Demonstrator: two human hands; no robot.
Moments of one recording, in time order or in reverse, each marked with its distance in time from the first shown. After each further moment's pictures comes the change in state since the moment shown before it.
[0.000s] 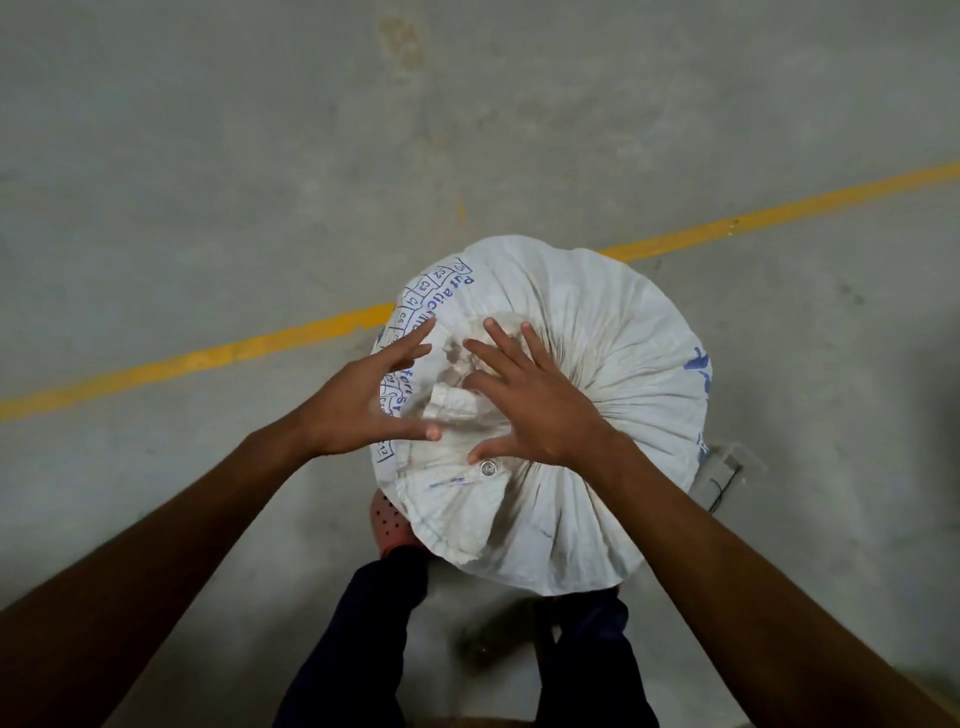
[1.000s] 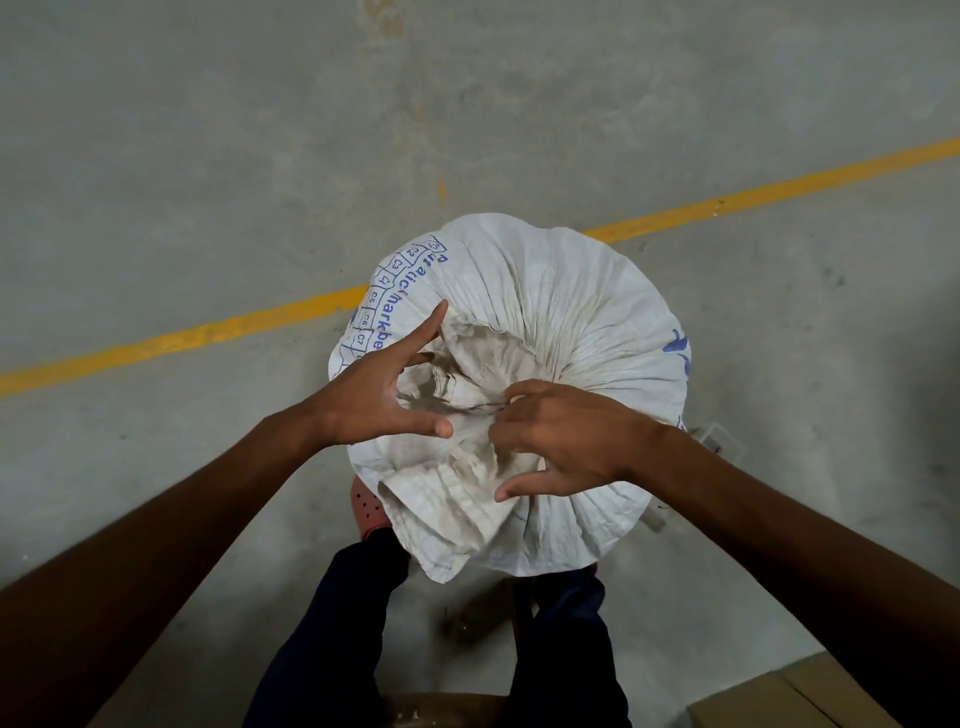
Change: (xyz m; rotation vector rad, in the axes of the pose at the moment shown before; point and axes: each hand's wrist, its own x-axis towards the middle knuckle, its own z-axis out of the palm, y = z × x) left_hand 0.020 0.025 0.044 -0.111 -0.093 0.018; right_hand -0.065 0.015 -0.035 0.138 -0.167 -0.323
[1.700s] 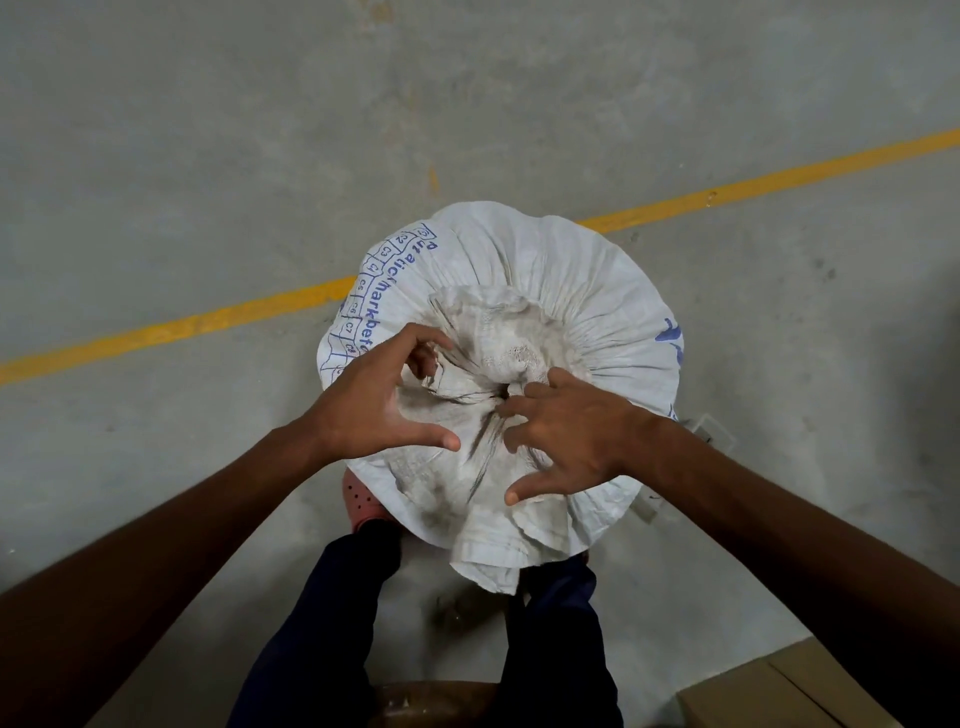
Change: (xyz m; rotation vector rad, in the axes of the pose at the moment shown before) left_hand -0.008 0.000 0.024 0.108 0.165 0.138; right_hand -0.020 0.004 0.016 -0.213 -0.225 0.169
